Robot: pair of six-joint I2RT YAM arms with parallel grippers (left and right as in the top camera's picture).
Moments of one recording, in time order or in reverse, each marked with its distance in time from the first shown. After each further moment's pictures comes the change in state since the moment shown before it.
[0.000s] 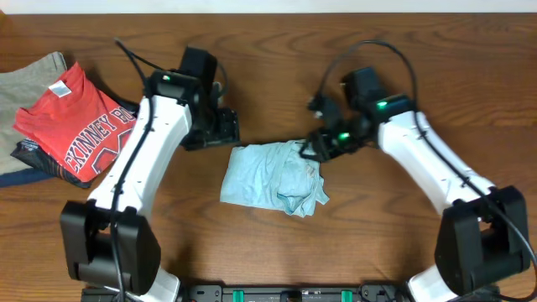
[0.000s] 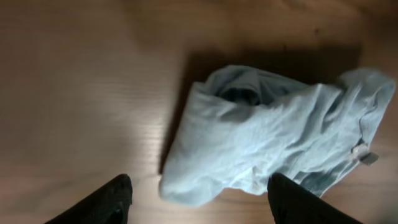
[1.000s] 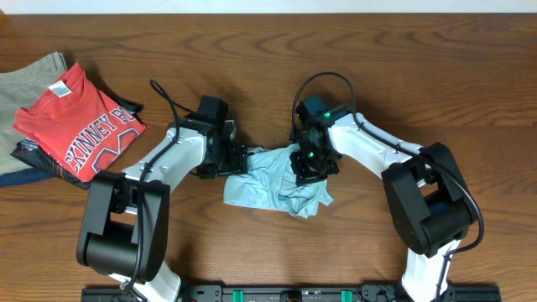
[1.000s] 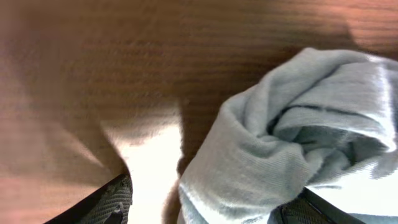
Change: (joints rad) left arm -0.024 0.066 -0.402 0.429 0.029 -0.030; right arm 0.127 0.279 0.032 -0.089 0.224 0.293
